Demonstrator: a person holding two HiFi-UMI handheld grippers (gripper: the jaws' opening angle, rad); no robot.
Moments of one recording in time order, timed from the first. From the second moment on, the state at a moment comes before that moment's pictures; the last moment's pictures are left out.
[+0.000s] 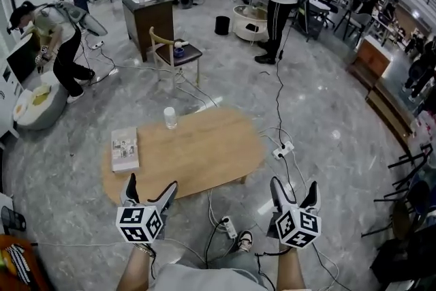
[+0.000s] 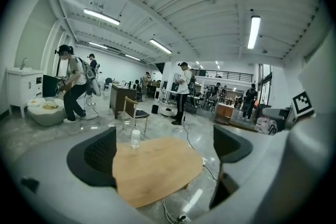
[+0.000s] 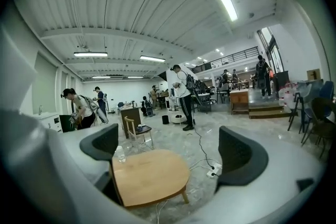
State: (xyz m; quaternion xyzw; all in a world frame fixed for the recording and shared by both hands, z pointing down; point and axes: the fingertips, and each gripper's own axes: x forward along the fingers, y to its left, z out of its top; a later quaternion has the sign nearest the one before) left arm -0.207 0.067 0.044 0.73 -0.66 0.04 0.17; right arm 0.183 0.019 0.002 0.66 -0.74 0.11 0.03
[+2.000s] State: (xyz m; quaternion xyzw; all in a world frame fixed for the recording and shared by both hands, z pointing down) left arm 0.020 -0.139 0.344 0.70 -0.63 0.16 0.28; right arm 0.295 -0.210 0.342 0.53 -0.80 0.24 0.13
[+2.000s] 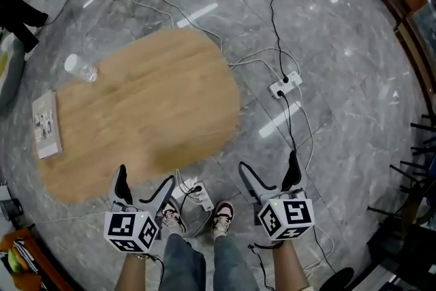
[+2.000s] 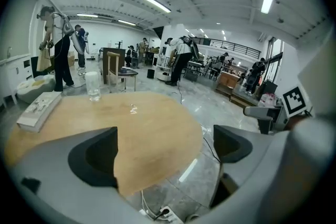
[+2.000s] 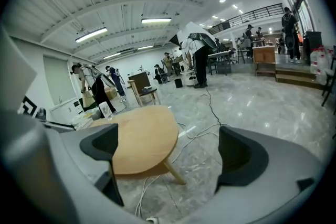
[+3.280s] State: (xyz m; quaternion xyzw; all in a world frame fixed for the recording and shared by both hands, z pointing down) left arm 0.046 -0.129 0.419 0.67 -0.63 0.24 0.30; right arm 0.202 -0.228 0.572 0.16 -0.93 0.22 0.23
